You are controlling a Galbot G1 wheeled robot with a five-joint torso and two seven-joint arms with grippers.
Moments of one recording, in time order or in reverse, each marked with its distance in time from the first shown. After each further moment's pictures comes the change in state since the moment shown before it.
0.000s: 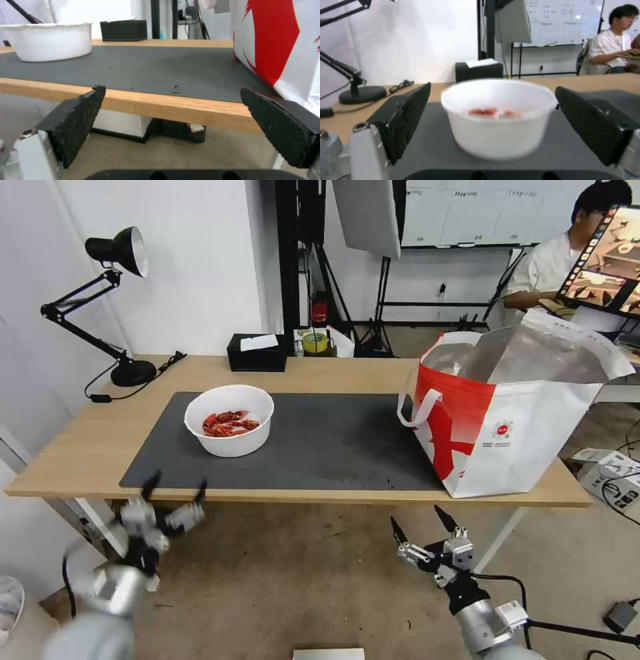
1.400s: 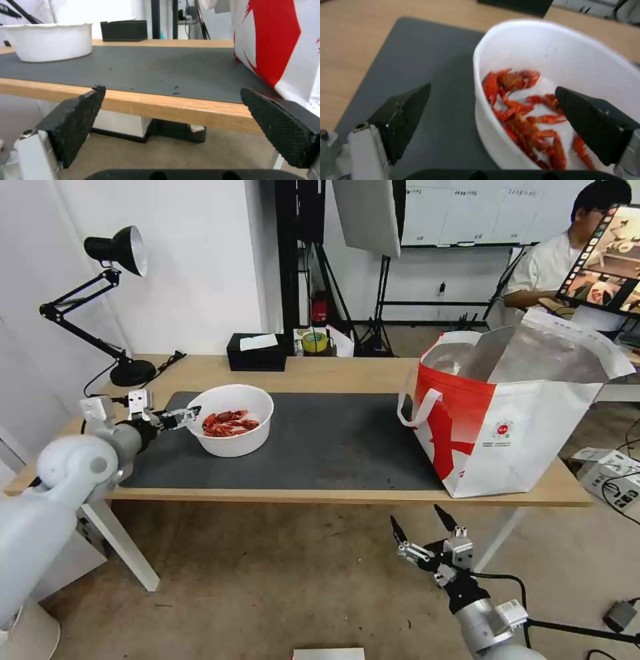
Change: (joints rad) left arm -0.808 0.243 0.440 0.409 -0.675 0.676 -0.267; right arm 0.002 -0.001 0.000 0.002 0.002 -0.002 0.000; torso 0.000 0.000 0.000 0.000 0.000
